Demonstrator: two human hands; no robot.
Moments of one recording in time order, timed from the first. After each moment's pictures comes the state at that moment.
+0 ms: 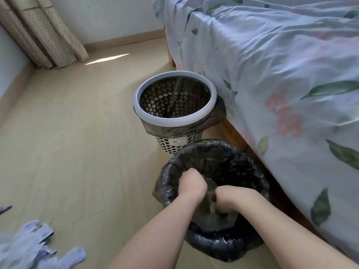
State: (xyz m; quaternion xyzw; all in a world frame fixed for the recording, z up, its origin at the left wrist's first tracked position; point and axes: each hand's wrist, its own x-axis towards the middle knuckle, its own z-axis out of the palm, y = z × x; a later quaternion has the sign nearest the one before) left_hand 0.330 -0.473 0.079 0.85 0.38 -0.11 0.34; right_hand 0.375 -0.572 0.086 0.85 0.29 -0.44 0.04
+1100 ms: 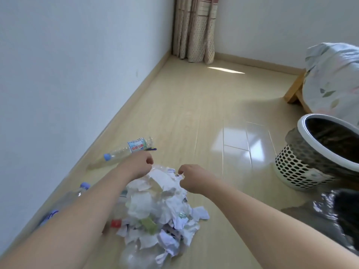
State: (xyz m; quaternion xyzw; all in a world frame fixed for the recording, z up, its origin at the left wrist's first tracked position) left_hand -0.149 -0.069 0.129 0.83 0.47 -0.05 0.29; right_hand 0.010 -0.200 0.149 0.79 0.53 -0.30 -0.01
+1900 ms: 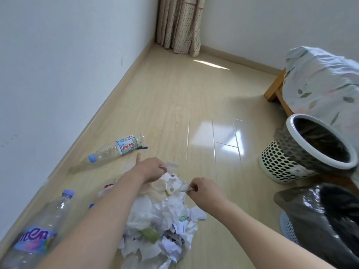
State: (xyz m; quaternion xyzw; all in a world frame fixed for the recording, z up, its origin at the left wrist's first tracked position) left_hand -0.117 -0.045 0.075 0.87 0.36 -0.09 0.32; right_hand -0.004 -0.215 0.114 0.87 0.42 -0.26 -0.06
